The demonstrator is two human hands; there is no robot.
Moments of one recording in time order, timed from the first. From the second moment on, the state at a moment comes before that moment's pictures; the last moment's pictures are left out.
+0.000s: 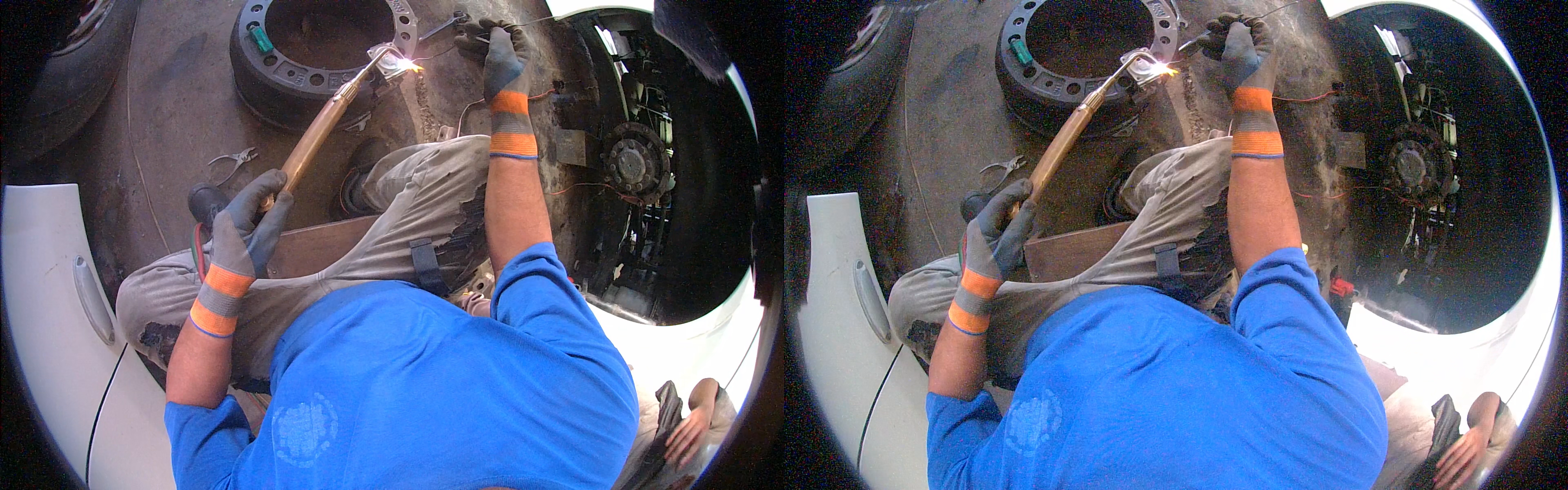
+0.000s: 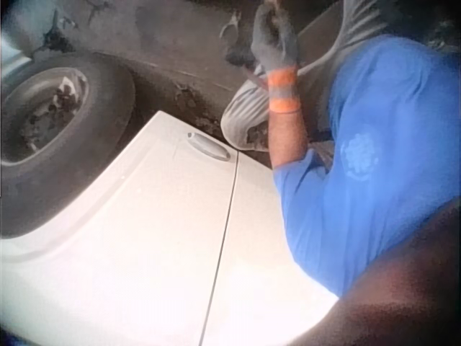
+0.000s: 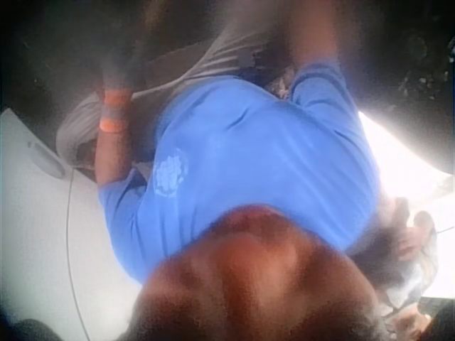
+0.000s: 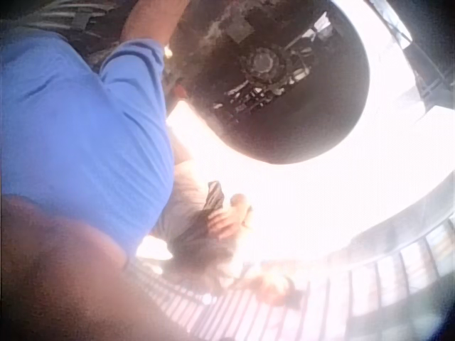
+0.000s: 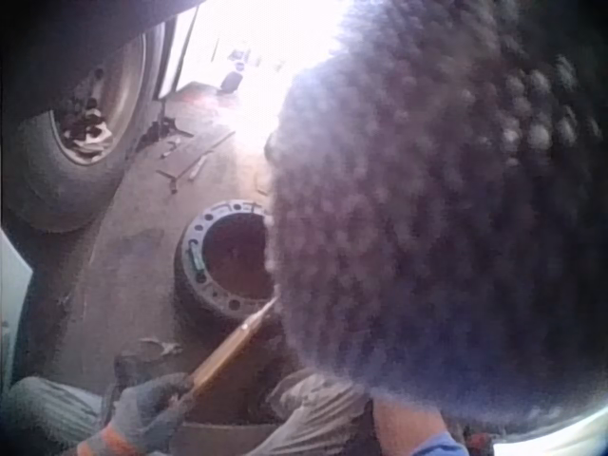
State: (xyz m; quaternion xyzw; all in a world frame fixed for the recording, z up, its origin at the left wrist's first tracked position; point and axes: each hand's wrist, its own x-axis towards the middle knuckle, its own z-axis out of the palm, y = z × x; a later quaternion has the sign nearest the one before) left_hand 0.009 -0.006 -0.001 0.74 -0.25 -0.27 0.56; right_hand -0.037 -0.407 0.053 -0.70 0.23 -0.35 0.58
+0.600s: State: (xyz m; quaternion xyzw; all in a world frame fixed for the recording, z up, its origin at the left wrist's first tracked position) left_hand 0.010 -0.005 0.007 0.76 -0.27 -0.26 0.53; right_hand -0.037 -0.404 0.053 -0.69 0.20 -0.36 0.60
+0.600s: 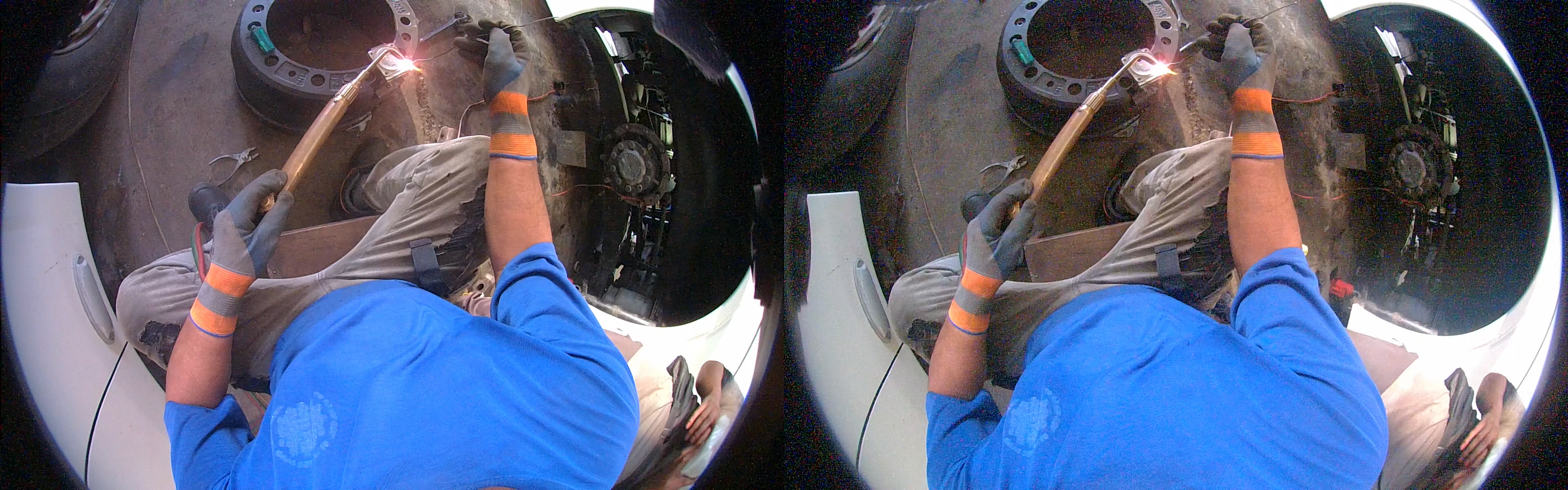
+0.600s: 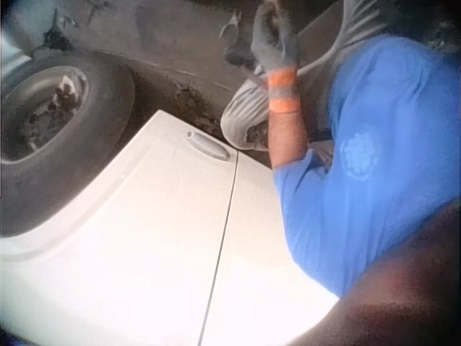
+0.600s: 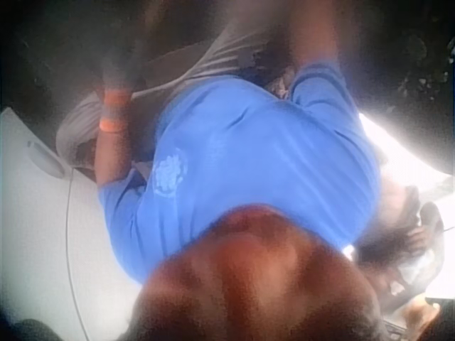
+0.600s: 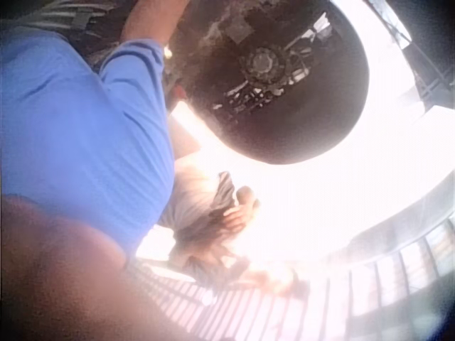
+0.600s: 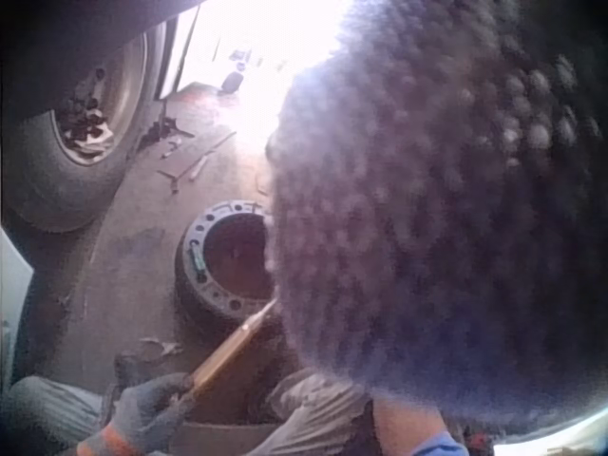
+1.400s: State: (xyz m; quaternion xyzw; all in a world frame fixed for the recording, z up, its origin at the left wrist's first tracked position) left_hand 0.010 -0.006 0.004 0.76 -0.28 -0.24 0.53; right_hand -0.036 -0.400 0.060 -0.72 0.27 -0.32 0.56
